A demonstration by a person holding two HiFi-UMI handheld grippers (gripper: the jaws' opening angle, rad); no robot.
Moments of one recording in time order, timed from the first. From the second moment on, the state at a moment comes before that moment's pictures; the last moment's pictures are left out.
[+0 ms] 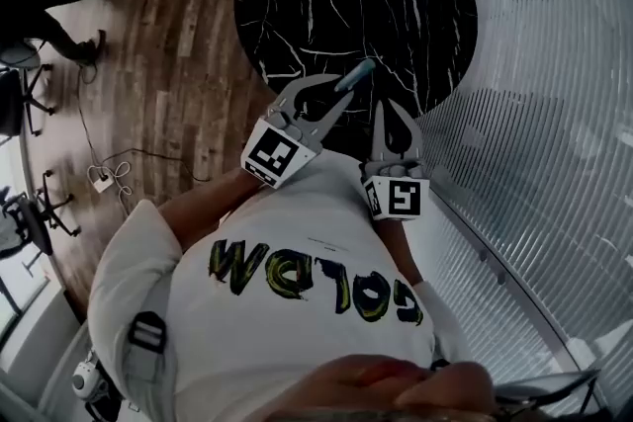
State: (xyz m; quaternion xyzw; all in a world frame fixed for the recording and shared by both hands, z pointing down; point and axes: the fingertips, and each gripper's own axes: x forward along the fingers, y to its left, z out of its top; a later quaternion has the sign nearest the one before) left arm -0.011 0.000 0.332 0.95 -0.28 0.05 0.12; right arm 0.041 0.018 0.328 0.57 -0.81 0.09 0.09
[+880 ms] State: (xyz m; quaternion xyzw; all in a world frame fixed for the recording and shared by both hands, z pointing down) left arm 0.039 -0.012 0.368 0.94 -0.29 0.13 0.12; right arm 0.091 -0.004 0.345 0.54 -0.83 0.10 0.10
